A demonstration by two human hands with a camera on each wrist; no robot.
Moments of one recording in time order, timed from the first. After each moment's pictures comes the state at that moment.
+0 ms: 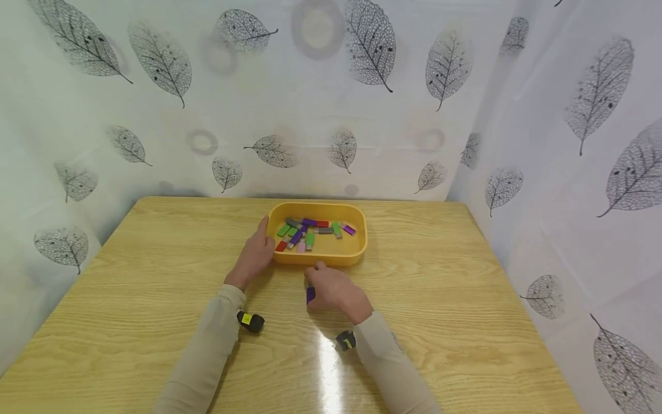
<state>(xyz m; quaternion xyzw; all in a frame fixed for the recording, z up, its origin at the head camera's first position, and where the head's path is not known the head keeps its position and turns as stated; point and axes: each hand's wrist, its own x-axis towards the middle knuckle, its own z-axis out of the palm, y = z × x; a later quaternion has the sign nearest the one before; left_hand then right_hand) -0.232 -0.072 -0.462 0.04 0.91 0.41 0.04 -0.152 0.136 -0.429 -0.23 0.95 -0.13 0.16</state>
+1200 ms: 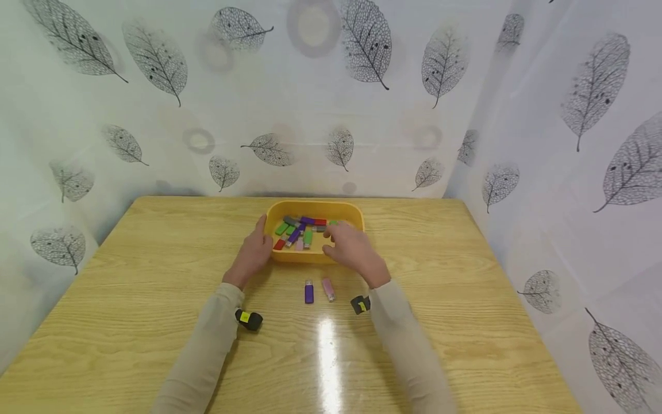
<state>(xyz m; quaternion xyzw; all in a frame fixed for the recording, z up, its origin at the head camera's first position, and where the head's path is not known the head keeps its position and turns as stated) -0.230 -0.071 -0.456 0.04 0.91 0.42 0.05 -0.192 0.178 -0.388 -0.22 0.96 -0.18 0.01</state>
